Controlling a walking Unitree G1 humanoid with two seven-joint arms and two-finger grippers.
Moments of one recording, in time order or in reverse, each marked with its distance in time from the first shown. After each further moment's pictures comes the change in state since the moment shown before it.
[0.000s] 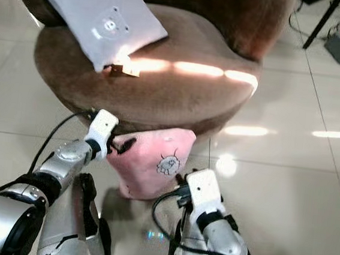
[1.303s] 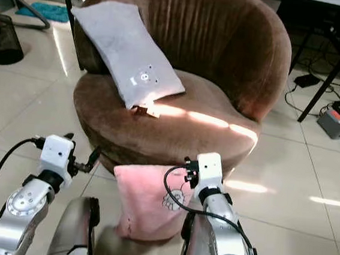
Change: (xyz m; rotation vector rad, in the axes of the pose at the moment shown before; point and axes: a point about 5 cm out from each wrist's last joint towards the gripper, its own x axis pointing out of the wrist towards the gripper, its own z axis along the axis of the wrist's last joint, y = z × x) left arm -0.090 -0.006 -0.033 -0.054 -0.182 0.288; right arm 0.069 -0.037 -0.032 0.113 -0.039 -0.122
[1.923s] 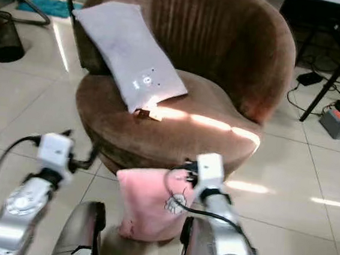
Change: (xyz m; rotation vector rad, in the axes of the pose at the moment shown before) left arm -0.001 -0.007 0.018 0.027 -0.103 0.015; right arm -0.001 -0.006 -0.002 0.004 0.013 -0.027
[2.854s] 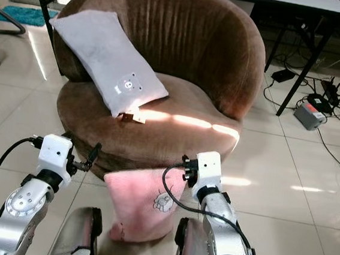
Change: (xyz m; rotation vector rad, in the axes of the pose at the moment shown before) left arm -0.005 0.006 -0.006 0.009 0.036 0.029; right arm 0.001 0.011 0.006 0.042 -0.031 0.044
